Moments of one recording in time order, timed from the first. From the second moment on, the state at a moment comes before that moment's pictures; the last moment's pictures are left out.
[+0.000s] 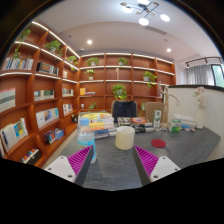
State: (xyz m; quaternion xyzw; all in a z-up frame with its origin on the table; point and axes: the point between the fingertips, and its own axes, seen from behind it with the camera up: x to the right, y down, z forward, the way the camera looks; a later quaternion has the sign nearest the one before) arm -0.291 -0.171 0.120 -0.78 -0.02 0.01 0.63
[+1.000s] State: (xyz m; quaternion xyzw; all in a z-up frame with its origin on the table) arm -0.383 -0.033 0.055 -0.79 -0.01 0.03 0.61
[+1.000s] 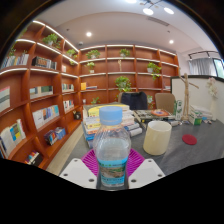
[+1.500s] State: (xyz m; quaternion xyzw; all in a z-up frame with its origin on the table) arm -0.389 0.021 0.113 -0.70 0.26 0.39 0.54
